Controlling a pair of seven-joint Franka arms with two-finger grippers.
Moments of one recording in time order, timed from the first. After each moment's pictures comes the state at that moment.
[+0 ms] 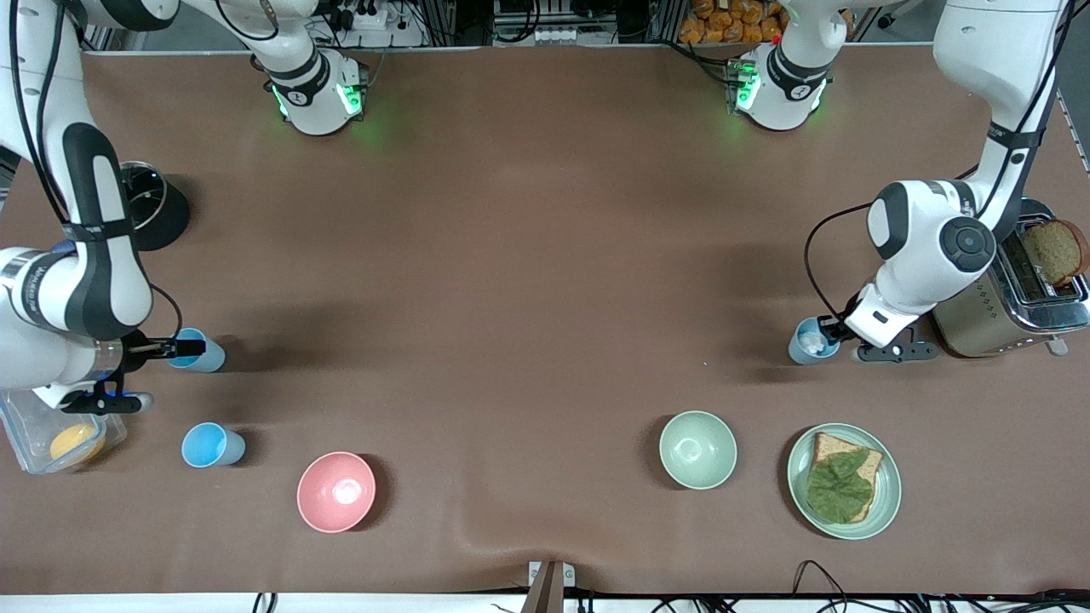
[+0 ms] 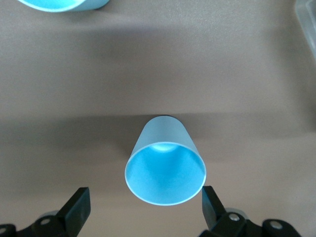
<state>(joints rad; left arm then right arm) 0.04 0.34 -0.08 -2.16 0.01 2.59 -0.07 -0.15 0.61 -0.06 -1.55 -0.02 1.86 -0.19</state>
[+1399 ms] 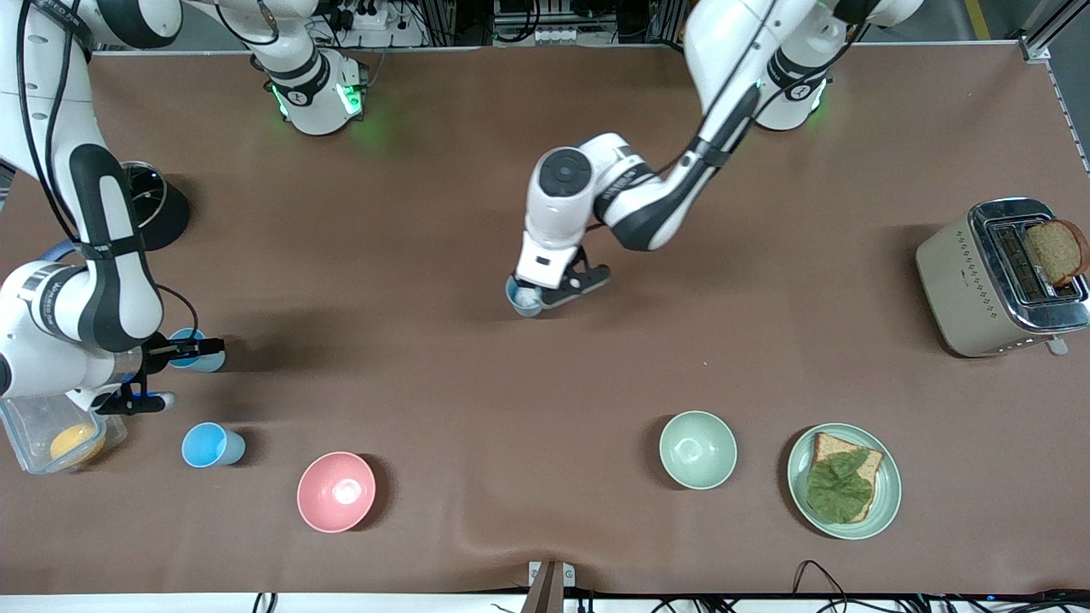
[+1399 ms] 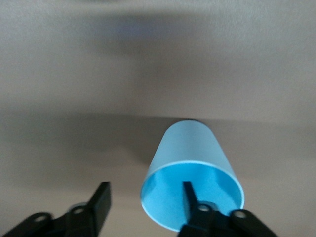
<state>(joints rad) -0.67 0.67 -0.25 -1.60 0.15 2.35 -1.42 -0.16 0.66 -0.05 -1.55 0.06 1.87 -0.30</state>
